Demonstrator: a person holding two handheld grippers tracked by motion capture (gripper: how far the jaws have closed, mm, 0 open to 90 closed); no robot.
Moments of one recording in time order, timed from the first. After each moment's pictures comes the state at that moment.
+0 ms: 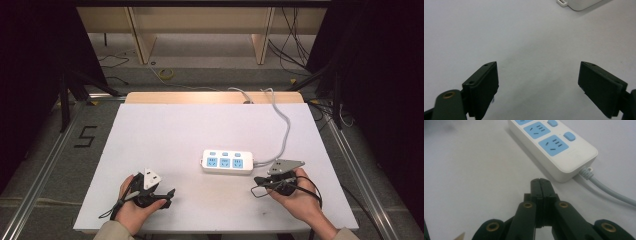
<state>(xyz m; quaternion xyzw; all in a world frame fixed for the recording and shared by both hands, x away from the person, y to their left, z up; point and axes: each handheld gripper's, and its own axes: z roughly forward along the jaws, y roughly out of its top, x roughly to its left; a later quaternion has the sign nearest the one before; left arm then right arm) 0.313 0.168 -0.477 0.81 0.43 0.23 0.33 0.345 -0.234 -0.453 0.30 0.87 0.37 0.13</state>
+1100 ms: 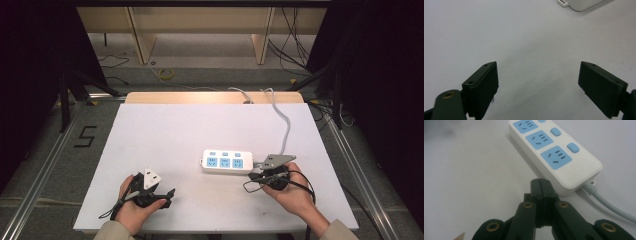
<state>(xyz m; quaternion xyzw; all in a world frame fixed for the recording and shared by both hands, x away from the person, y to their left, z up) 0.314 0.168 -0.478 0.81 0.43 0.23 0.33 0.357 -0.216 -0.447 0.29 0.88 0.36 0.13</state>
